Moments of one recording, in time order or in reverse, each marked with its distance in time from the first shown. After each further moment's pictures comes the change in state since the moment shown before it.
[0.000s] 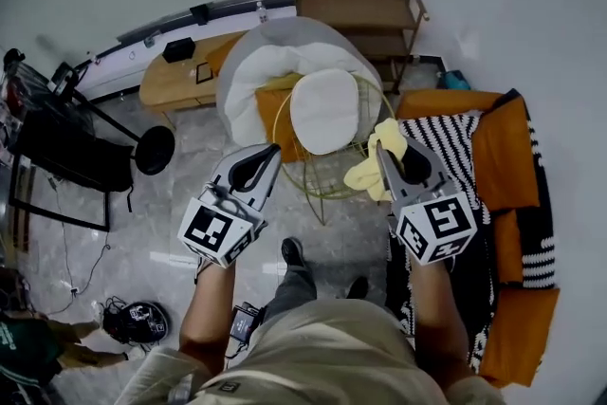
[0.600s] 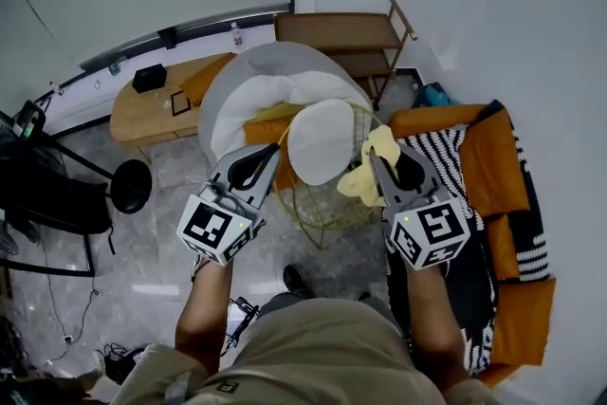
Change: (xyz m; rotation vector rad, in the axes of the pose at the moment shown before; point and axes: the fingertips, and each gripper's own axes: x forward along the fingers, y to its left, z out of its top) left arm 0.047 0.160 -0.011 -0.053 -0.077 -0.144; right arm 0.141 0.025 0.030 -0.060 0.039 -0.141
